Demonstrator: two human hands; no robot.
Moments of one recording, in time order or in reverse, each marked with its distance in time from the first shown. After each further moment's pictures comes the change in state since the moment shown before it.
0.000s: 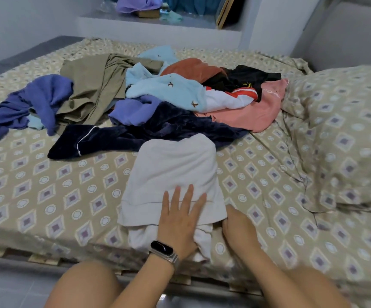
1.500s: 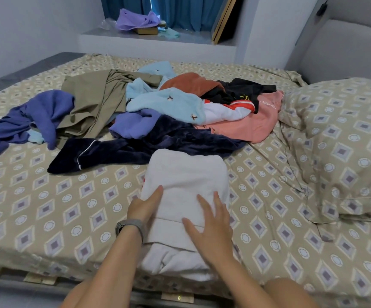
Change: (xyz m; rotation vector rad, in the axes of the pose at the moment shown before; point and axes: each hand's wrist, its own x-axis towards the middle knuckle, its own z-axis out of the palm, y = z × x) left_hand 0.038 -0.097 -0.009 -1.447 -0.017 -1.000; right_hand -0.009 -0.069 0.012 0.193 0.070 -0.047
